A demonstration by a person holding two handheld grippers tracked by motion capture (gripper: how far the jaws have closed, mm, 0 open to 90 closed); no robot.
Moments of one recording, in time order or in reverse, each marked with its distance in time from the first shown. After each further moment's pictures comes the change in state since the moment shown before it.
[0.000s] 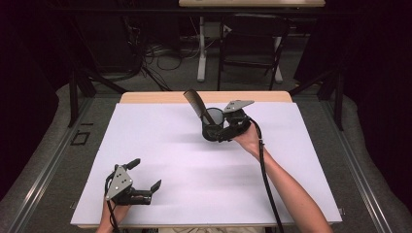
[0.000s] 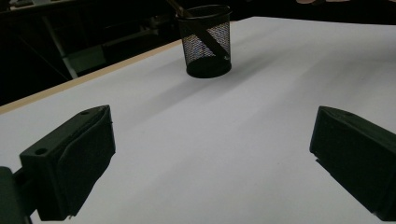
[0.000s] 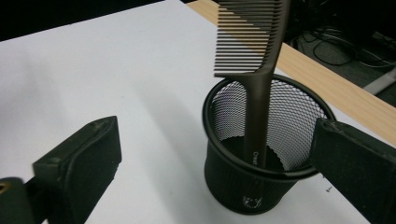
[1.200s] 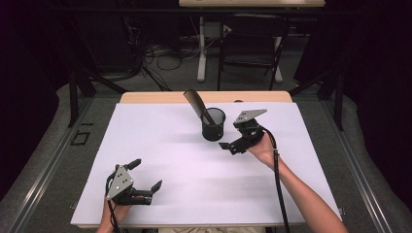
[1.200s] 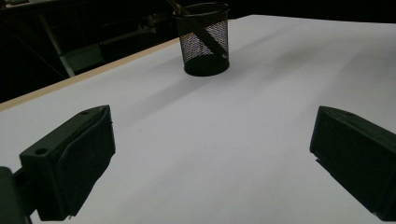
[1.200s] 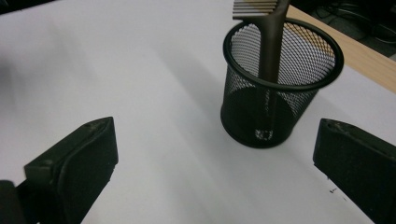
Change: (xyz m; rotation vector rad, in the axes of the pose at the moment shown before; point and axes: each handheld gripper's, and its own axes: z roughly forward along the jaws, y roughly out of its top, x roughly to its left) left arm 0.000 -0.001 0.001 0.003 -0.010 -0.003; right arm 0.009 -0.026 -0.040 0.083 0.024 0.013
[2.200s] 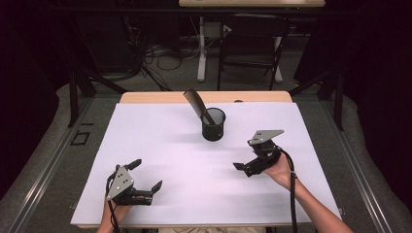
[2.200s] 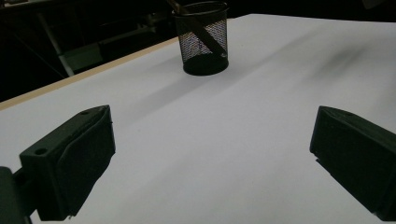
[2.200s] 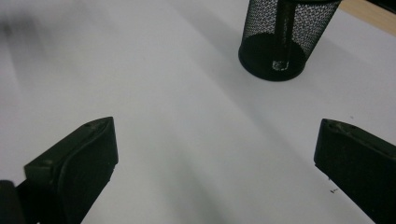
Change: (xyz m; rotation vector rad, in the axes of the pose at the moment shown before) left arm -0.001 0.000 0.000 0.008 0.002 0.003; right arm 0.030 -0.049 -0.045 0.050 -0.012 0.005
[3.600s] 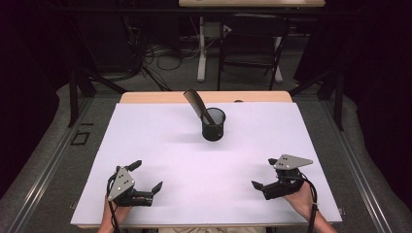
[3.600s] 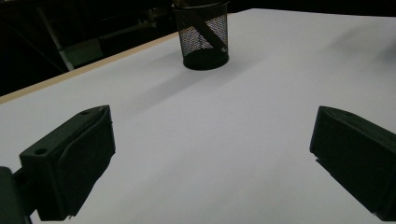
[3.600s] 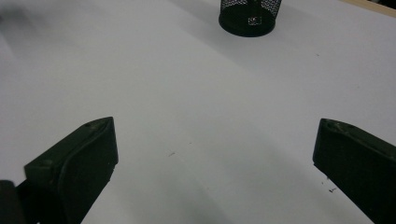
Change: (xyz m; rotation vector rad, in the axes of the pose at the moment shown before) left arm -0.002 -0.002 0.001 0.018 0.002 0.000; right arm 0.025 -0.070 -0.047 -0.087 -0.122 0.067
